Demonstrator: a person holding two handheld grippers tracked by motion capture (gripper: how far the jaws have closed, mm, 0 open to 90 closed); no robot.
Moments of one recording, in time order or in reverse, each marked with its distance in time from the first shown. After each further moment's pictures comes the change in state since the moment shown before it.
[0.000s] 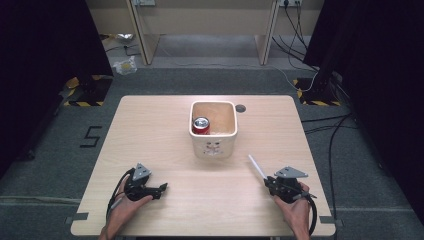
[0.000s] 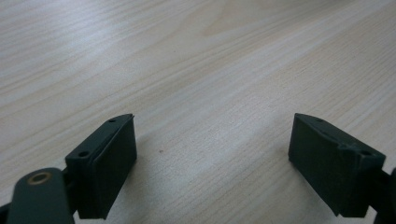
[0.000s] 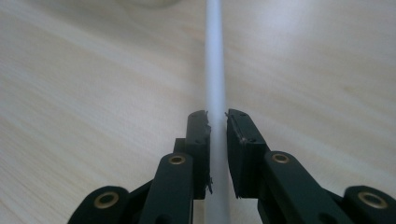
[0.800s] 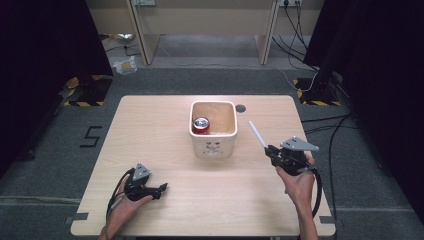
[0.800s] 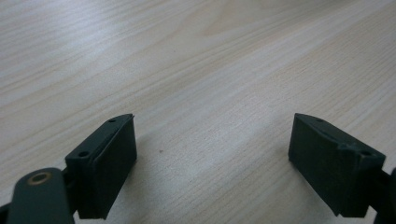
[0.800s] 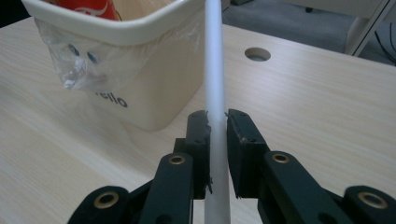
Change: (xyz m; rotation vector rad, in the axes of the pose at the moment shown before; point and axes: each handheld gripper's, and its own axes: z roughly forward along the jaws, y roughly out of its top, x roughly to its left) left arm 0.000 0.000 0.000 -0.003 0.000 0.000; right arm -0.017 0.082 -0.026 -0.204 -0.002 -0.016
